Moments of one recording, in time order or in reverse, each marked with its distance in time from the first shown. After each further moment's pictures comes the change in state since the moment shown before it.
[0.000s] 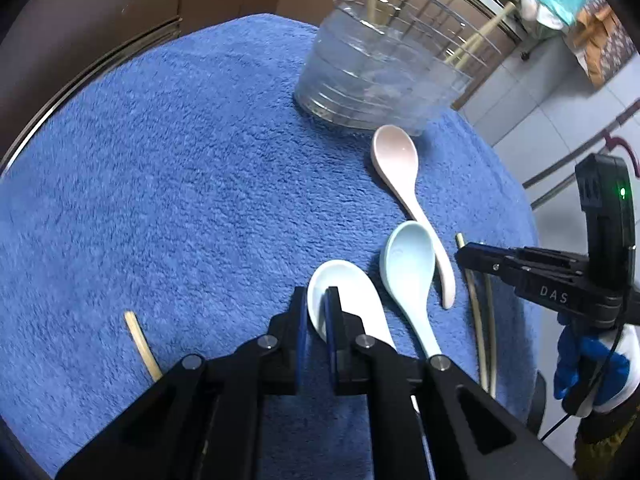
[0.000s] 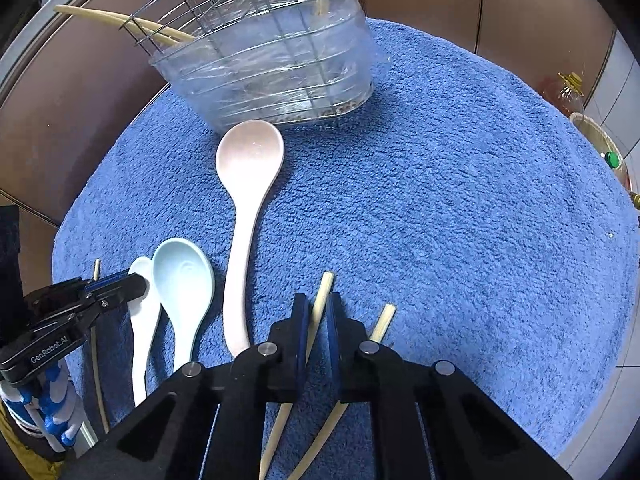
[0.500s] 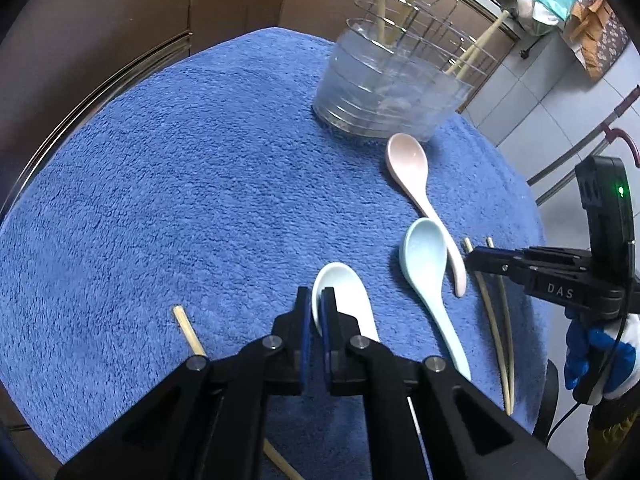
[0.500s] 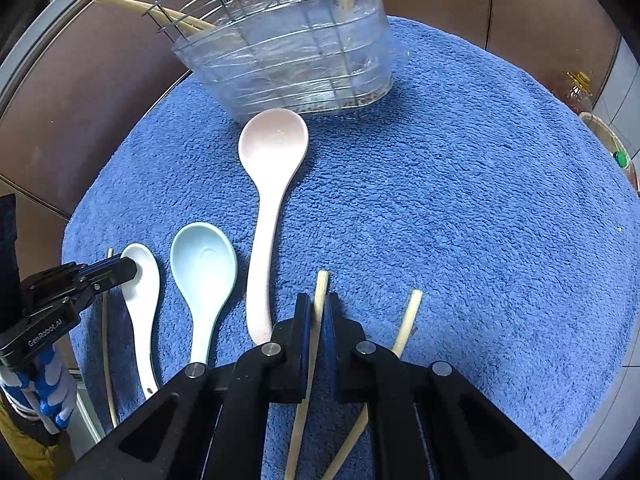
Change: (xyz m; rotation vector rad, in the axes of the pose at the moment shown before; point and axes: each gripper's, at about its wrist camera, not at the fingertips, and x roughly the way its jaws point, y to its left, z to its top) left arm -0.020 0.018 -0.005 0.019 -0.032 0.025; right arm -0.003 0.017 -0.012 -0.012 0.000 0.038
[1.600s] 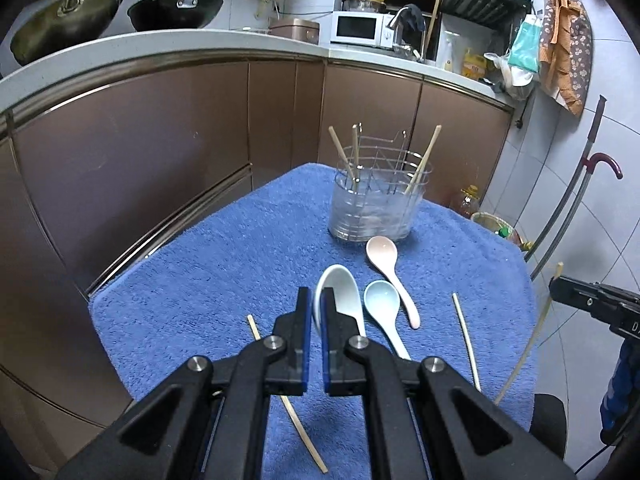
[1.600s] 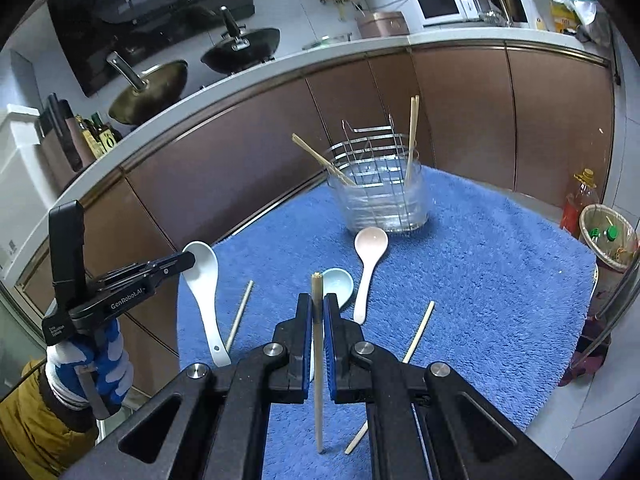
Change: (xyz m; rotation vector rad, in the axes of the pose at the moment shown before) left arm -0.160 -0.075 -0.075 0.034 -0.449 0.244; right arm -0.185 0.008 -0.106 -0.163 -0.493 0.218
